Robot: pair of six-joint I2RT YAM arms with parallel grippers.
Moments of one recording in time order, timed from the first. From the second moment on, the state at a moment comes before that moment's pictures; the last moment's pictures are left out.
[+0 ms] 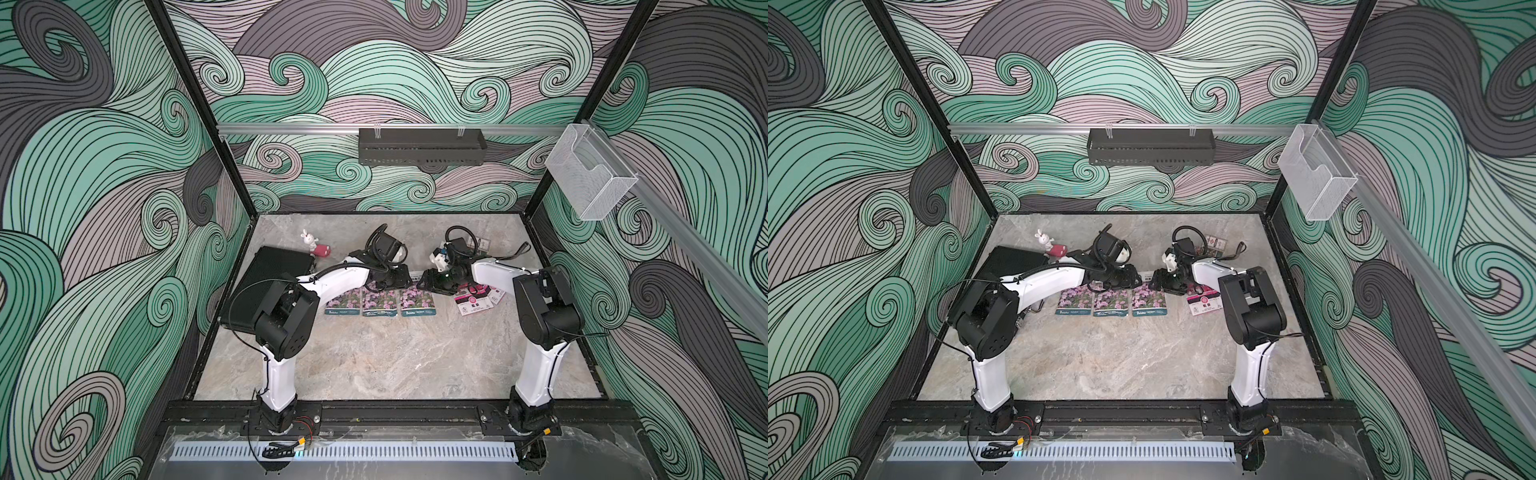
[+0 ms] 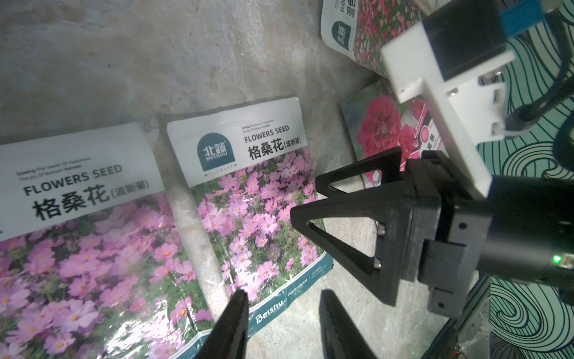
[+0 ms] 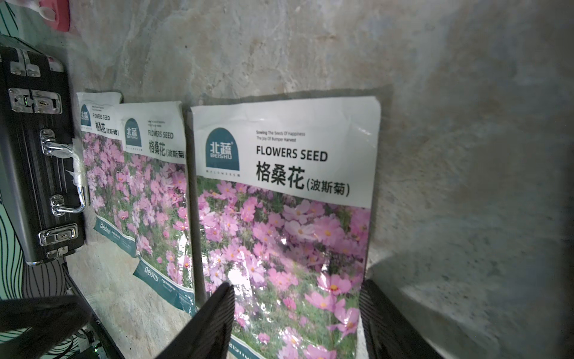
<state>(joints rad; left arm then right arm) -0.65 1.91 1.41 -0.46 0.27 -0.59 0.33 1.93 1.18 -0.40 -0.47 0.33</state>
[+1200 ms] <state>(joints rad) -0.63 1.91 1.41 -0.46 0.27 -0.58 0.22 1.69 1.20 -0.46 -0.46 0.34</state>
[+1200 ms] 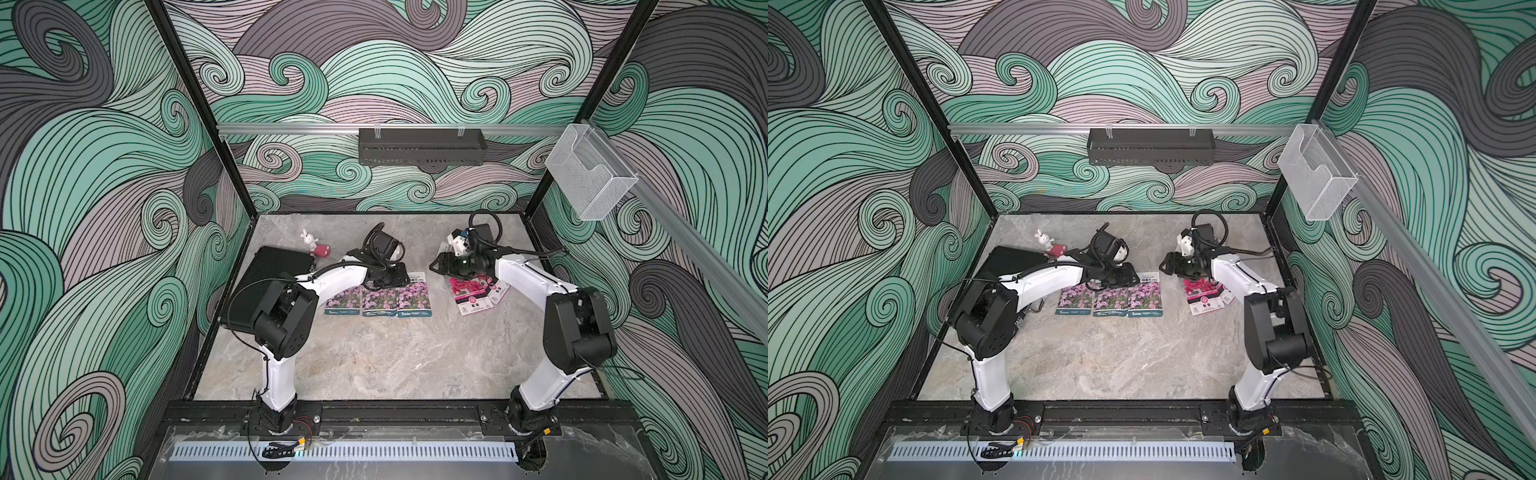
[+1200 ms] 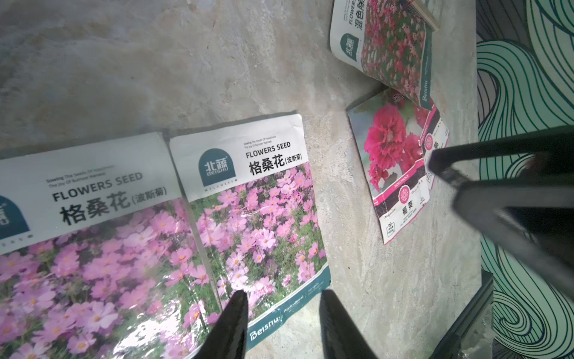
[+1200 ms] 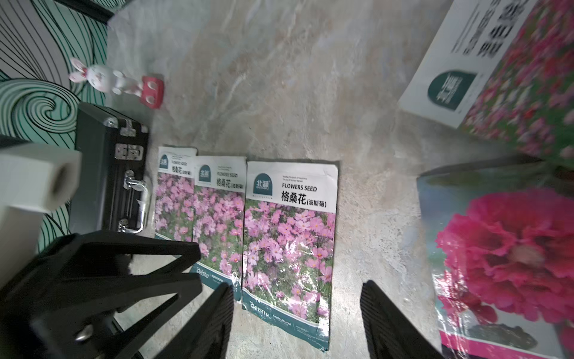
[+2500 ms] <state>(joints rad) -0.74 2.18 1.69 -0.41 0.49 -0.58 -0.09 1.87 1.18 -0.63 -0.31 0.21</state>
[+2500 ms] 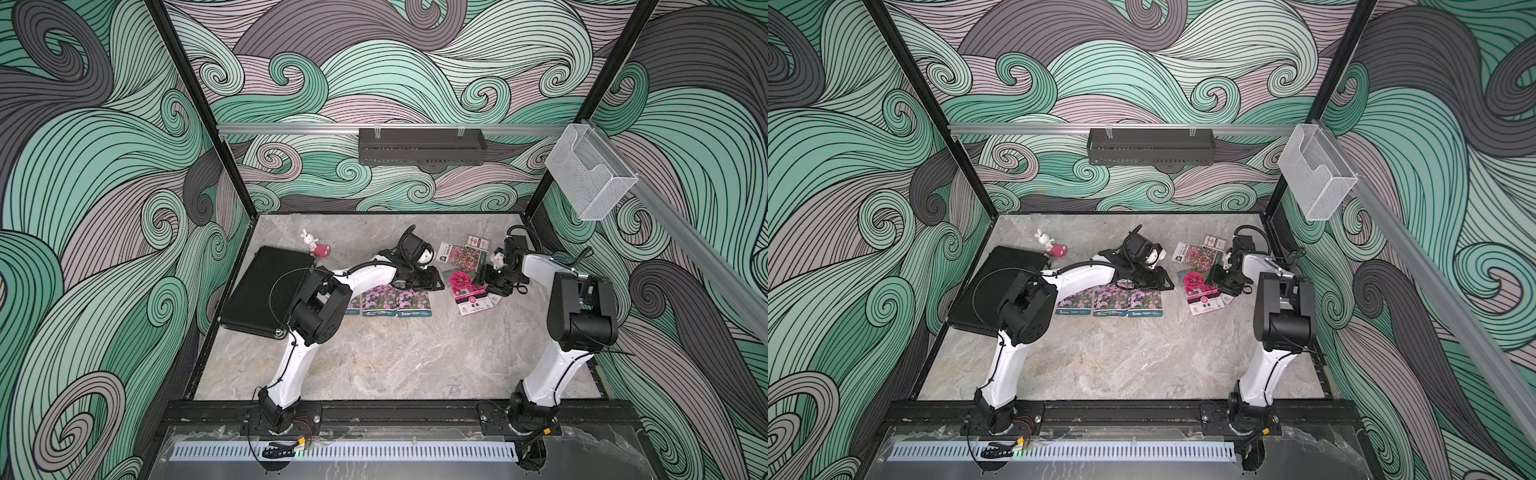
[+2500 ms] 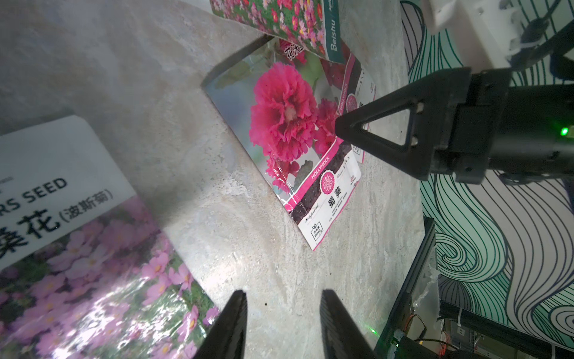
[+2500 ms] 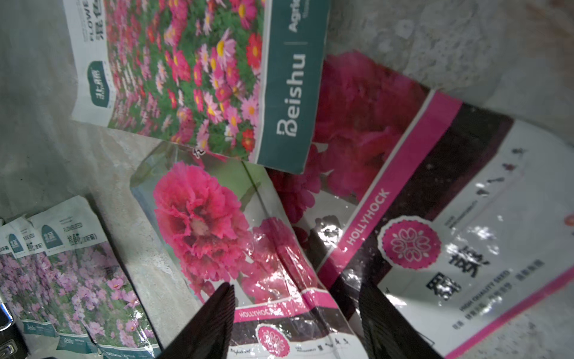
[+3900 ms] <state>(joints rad) -0.55 1.82 1.59 -0.49 0.67 -0.62 0.00 1.83 1.17 -0.62 -0.32 0.18</state>
